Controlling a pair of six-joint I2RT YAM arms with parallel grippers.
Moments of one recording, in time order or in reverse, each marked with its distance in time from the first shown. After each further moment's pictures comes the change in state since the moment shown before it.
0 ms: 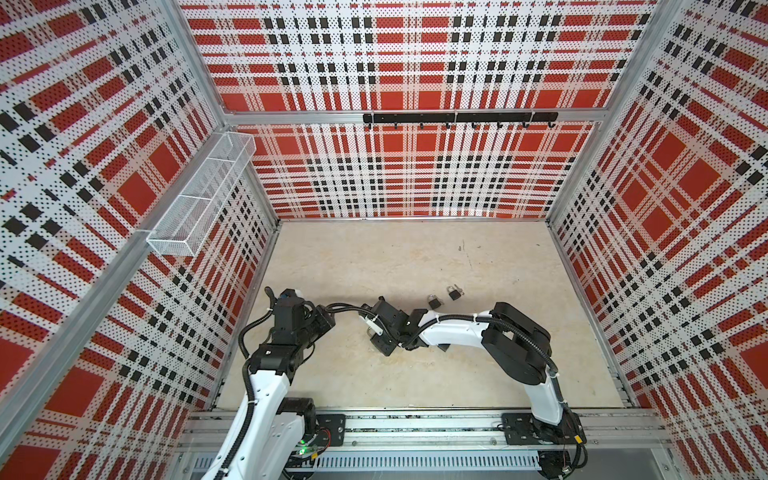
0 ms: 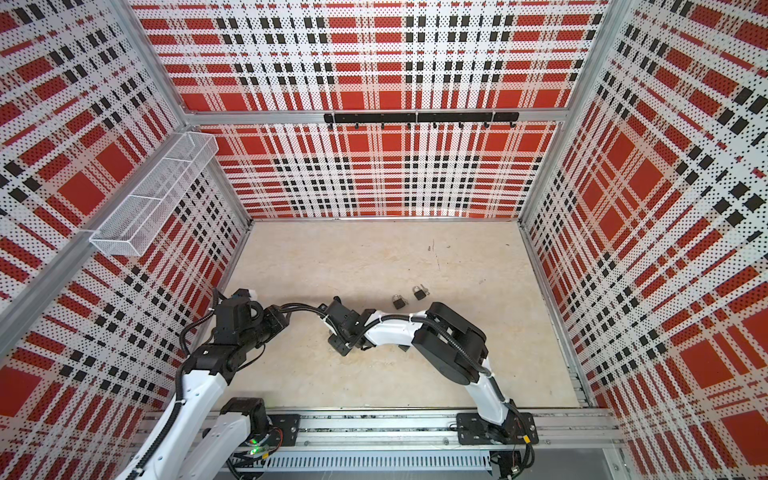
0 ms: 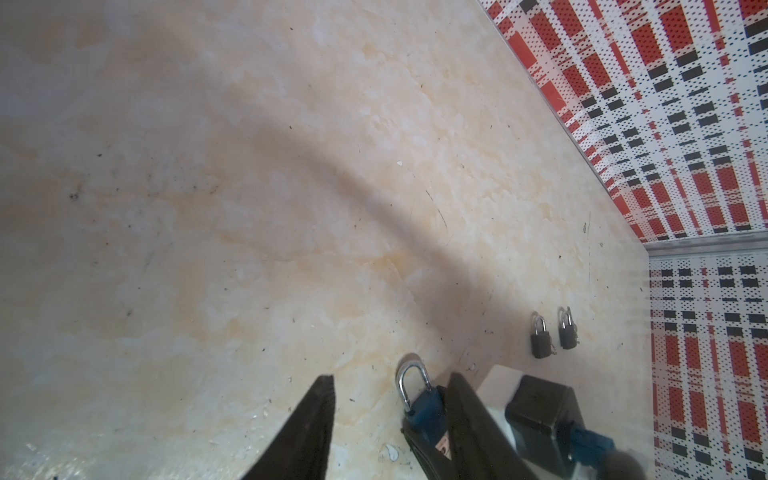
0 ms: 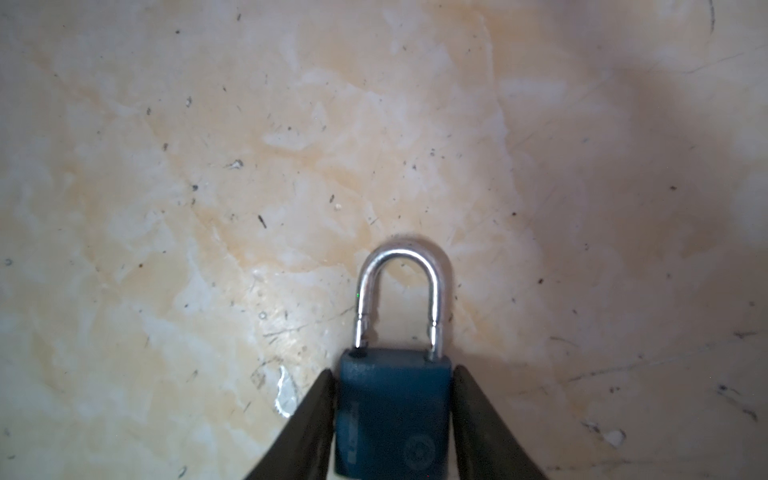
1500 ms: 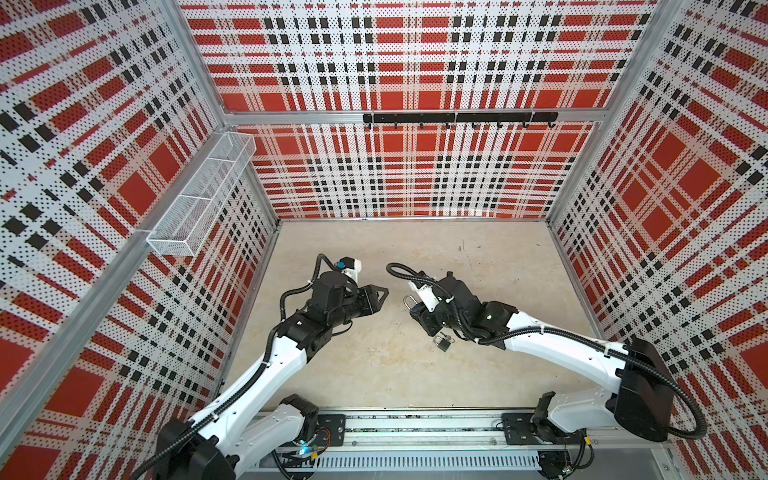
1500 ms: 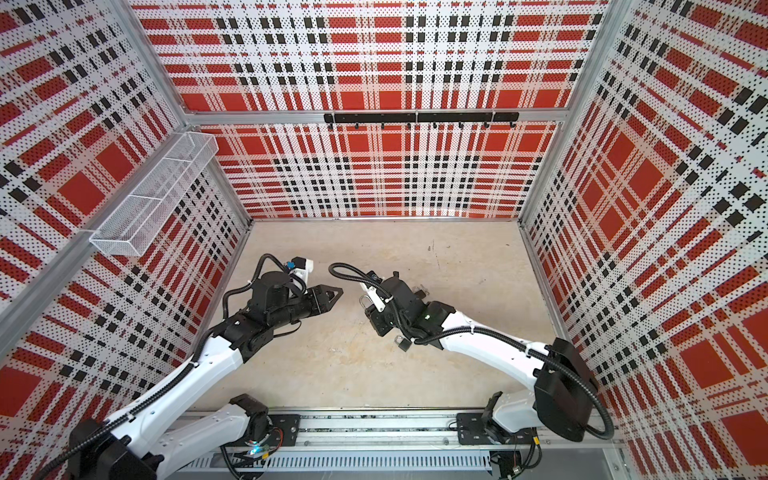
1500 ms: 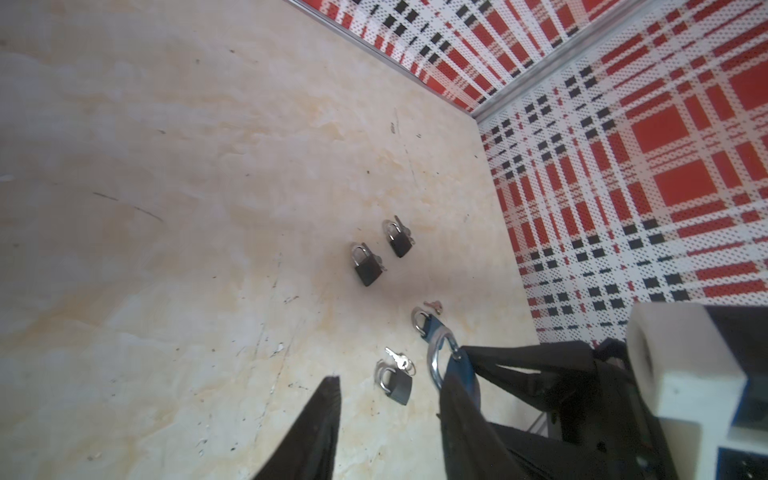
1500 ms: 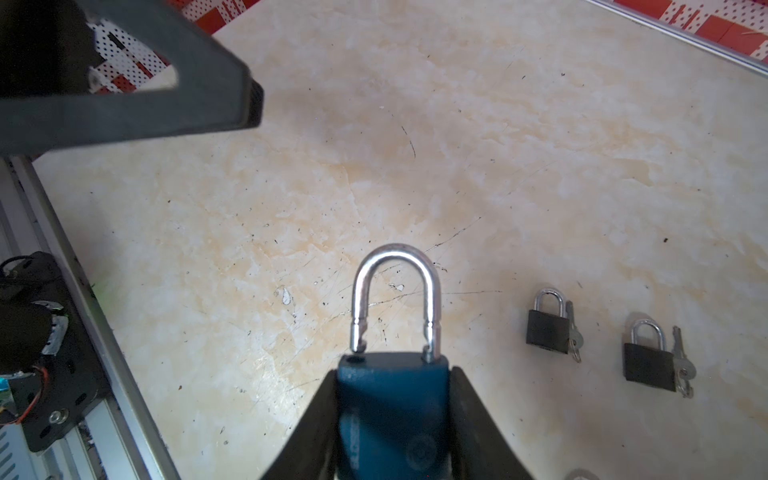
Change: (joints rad) left arm -0.457 0.277 0.226 0.273 0.120 0.019; right arm -0.159 -0.697 -0.351 -0.017 -0.013 0.035
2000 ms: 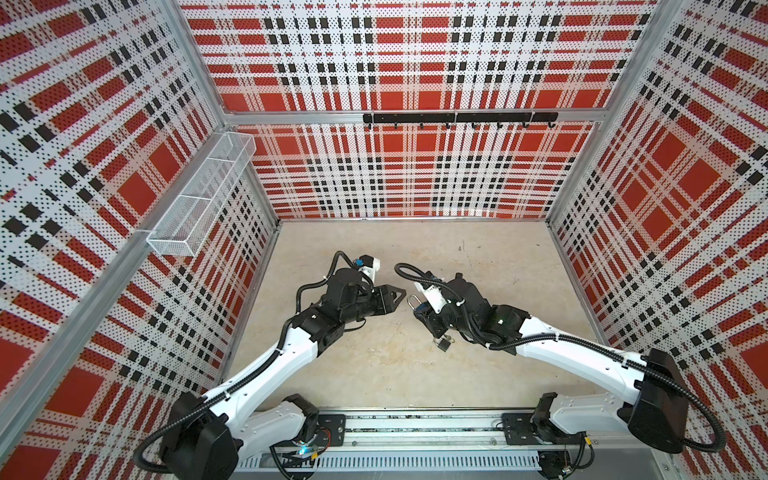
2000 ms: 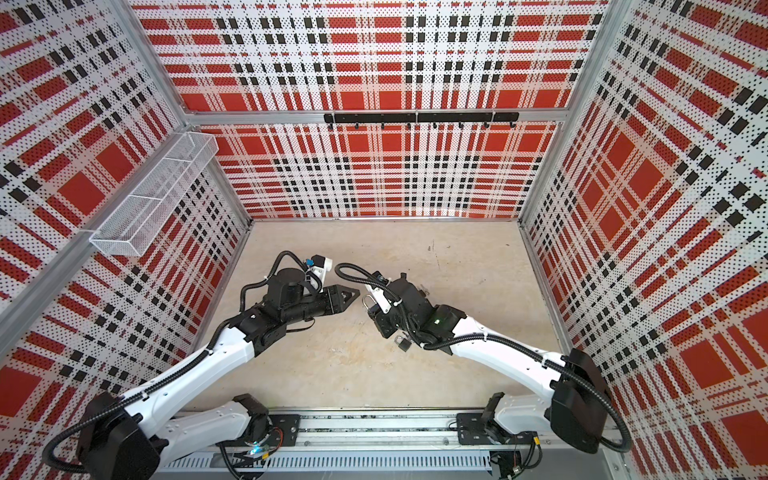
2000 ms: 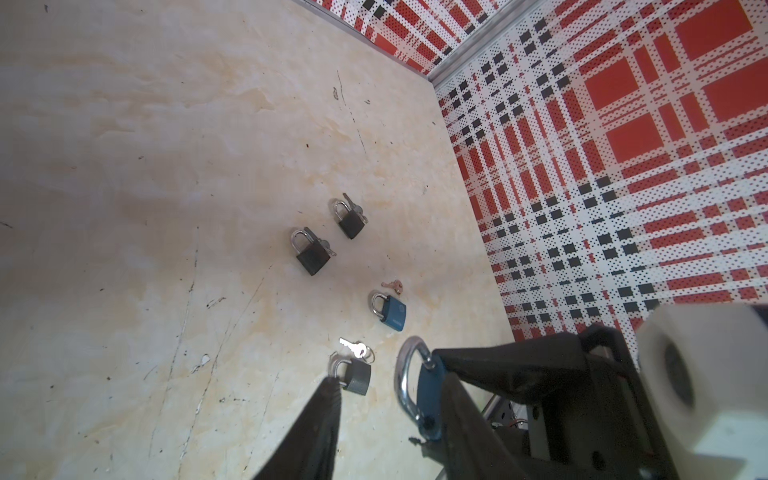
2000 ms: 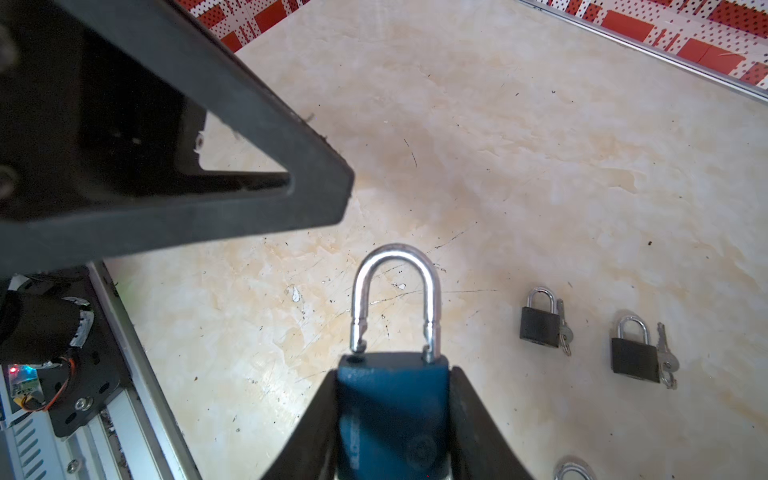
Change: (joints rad) left arm -0.081 0.103 0.035 0.085 0.066 -0.024; right arm -0.006 -0.074 -0.031 -0.004 -0.001 -0.001
